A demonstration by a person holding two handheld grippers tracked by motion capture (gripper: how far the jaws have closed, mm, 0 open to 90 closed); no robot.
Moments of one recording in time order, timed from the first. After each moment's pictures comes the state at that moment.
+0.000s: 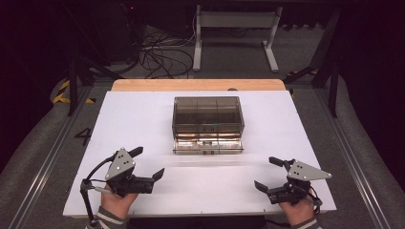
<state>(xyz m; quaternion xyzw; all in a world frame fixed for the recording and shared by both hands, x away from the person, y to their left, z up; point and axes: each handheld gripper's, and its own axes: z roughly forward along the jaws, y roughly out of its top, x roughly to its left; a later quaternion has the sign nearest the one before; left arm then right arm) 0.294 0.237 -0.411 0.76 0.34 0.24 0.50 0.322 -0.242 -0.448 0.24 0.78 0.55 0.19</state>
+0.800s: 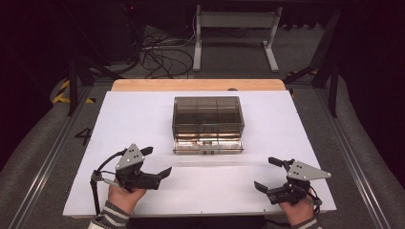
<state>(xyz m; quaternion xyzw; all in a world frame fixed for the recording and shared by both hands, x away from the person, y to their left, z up) 0.312 0.226 -0.416 0.78 0.33 0.19 0.49 0.322 -0.242 -0.449 0.24 0.78 0.55 0.18</state>
